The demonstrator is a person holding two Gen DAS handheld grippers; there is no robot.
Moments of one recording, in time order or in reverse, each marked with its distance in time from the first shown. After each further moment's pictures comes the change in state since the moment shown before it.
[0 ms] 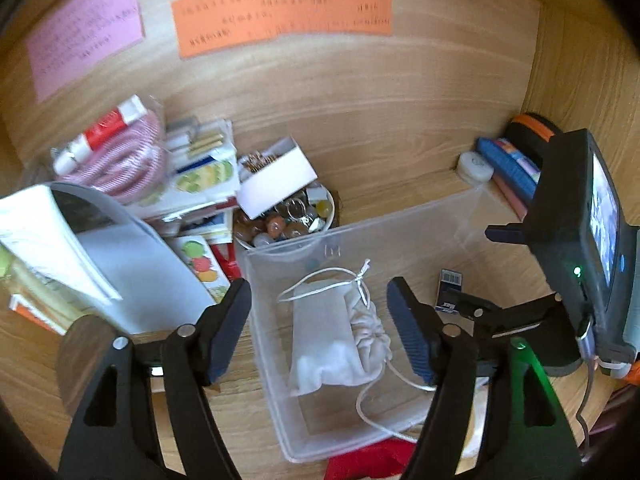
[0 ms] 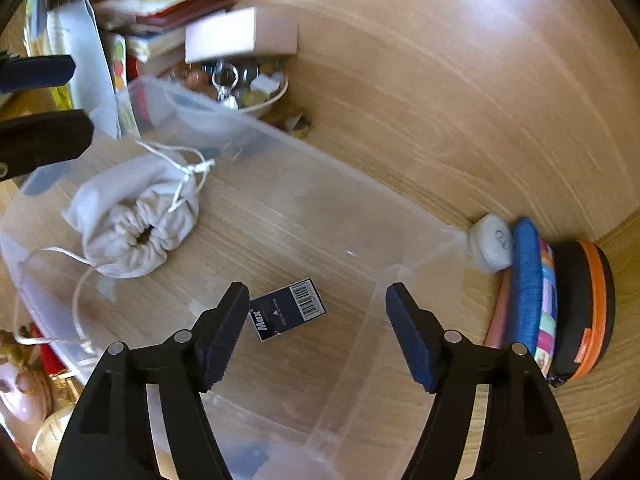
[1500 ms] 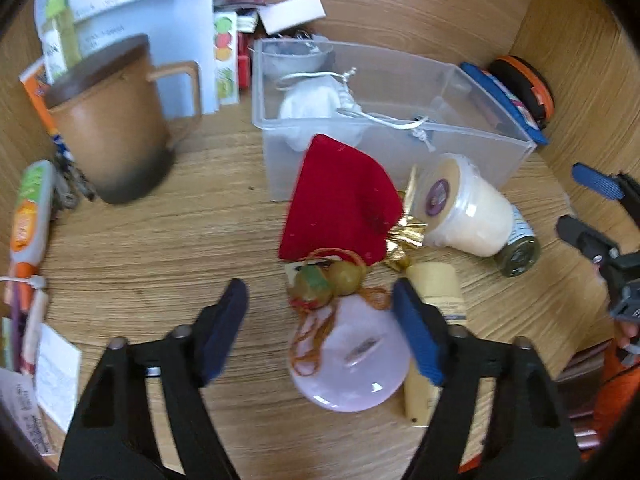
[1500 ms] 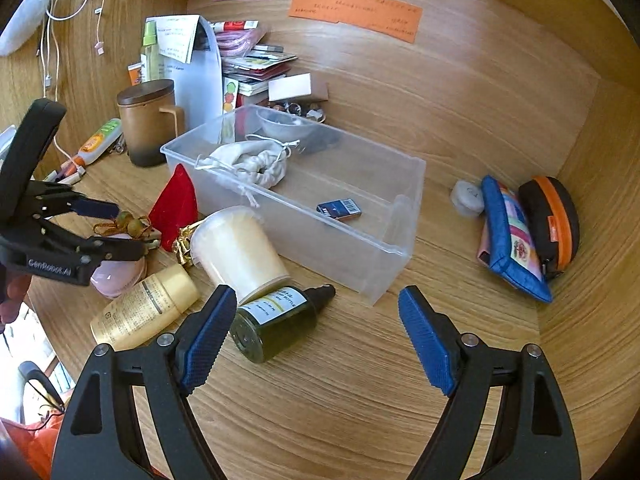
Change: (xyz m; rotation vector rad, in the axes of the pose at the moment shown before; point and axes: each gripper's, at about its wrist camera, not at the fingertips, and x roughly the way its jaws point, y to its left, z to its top) left arm -0.026 -0.007 -0.162 -0.188 0.171 -0.112; right arm -0.112 0.033 -0.144 0.065 -0.264 0.085
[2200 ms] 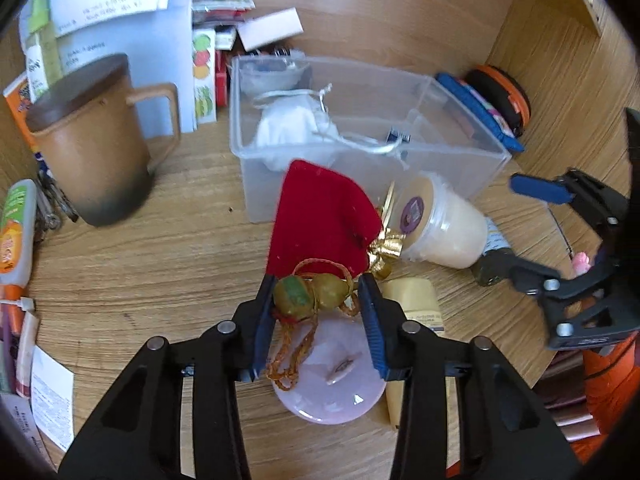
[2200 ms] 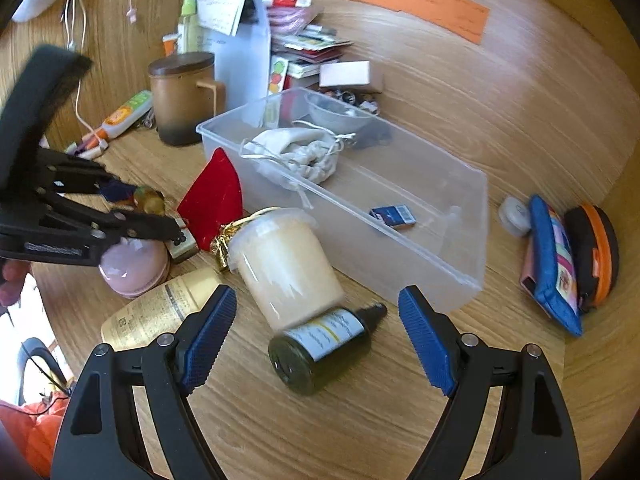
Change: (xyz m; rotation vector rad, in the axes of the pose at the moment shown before) left arm -0.012 0.001 0.009 0.035 -0.052 -0.070; right arm 0.034 0.032 0.016 -0.115 0.058 0.092
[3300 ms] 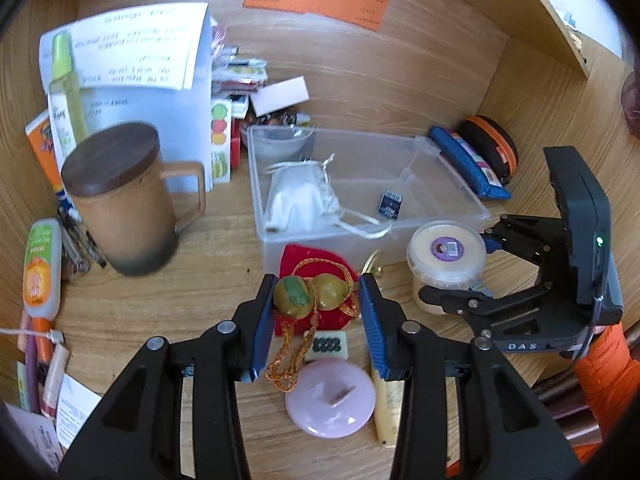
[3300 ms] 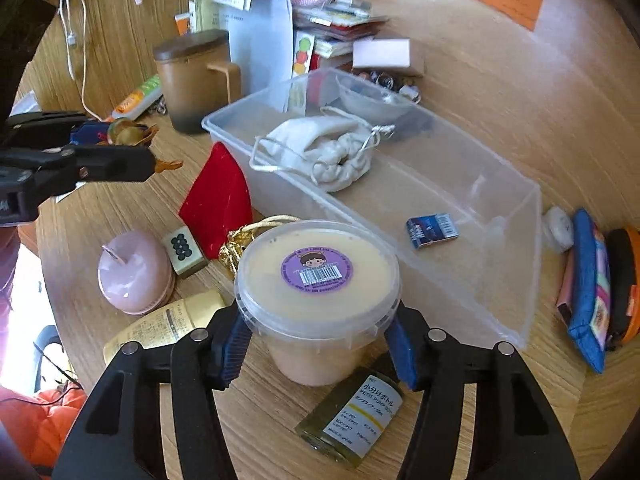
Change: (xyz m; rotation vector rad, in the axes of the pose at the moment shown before) left arm -0.039 0.001 0.027 -0.009 -0.134 -0.010; right arm 0.024 -0.005 0.028 -0.029 0.080 0.115
